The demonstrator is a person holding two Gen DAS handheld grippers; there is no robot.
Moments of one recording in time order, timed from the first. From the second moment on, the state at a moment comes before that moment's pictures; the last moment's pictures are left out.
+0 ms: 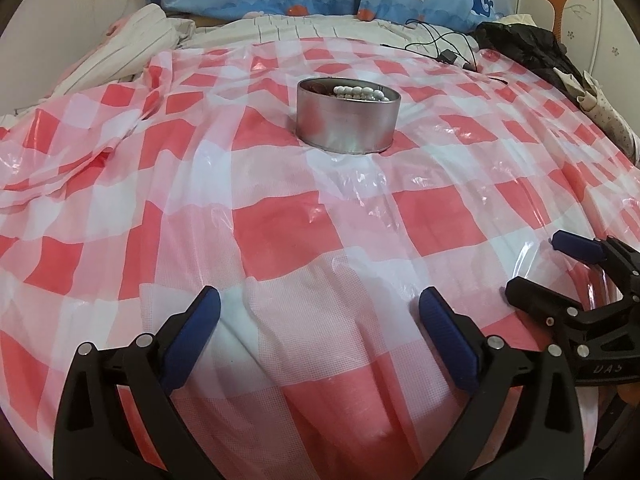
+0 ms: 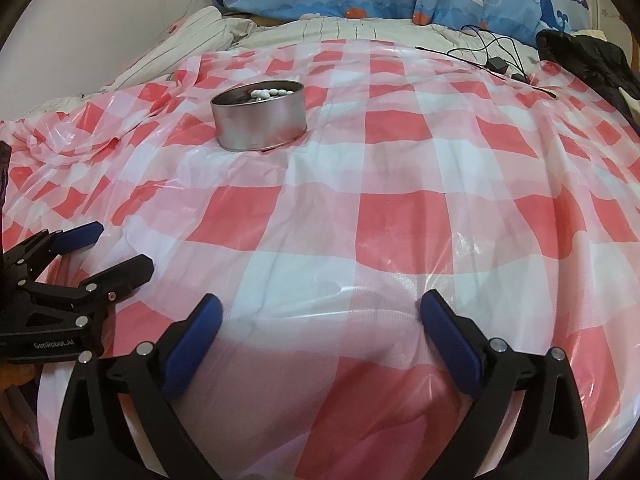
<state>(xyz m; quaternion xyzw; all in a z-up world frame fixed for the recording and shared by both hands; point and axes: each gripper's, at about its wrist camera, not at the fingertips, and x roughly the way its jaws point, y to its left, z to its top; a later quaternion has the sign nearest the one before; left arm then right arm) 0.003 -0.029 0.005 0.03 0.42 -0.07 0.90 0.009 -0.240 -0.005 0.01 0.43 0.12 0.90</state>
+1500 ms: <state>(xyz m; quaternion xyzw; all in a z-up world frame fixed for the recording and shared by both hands) 0.005 -0.026 0.000 0.02 0.42 -0.07 0.90 0.007 -0.240 -0.004 0.01 0.42 0.11 0.90</state>
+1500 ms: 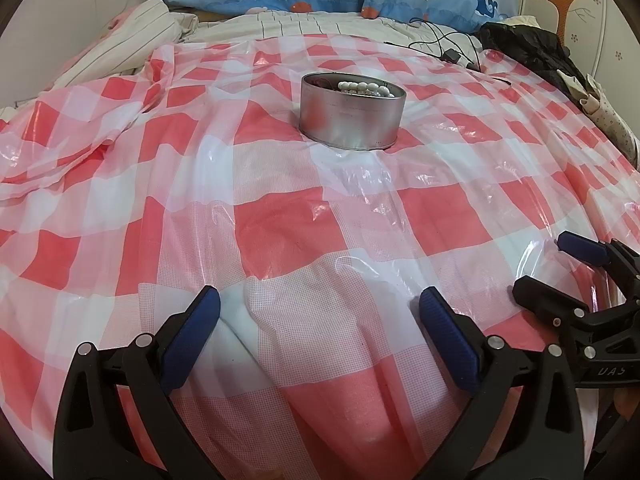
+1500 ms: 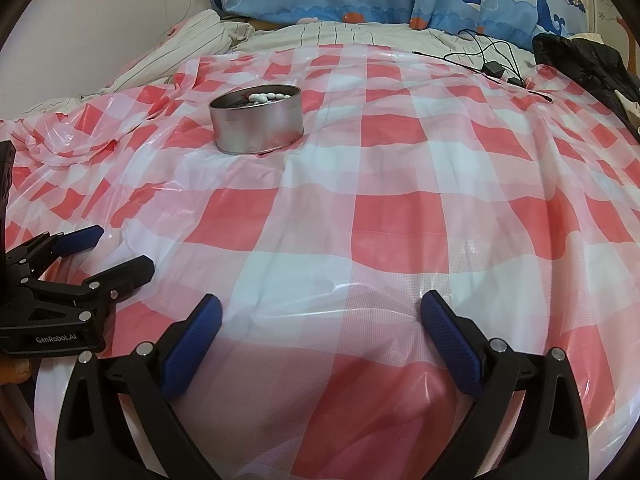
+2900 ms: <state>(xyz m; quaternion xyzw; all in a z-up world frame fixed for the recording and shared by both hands) 0.008 -0.027 -0.002 0.02 0.43 -0.07 0.90 0.007 -0.240 -0.004 0.01 0.42 0.11 0.90</state>
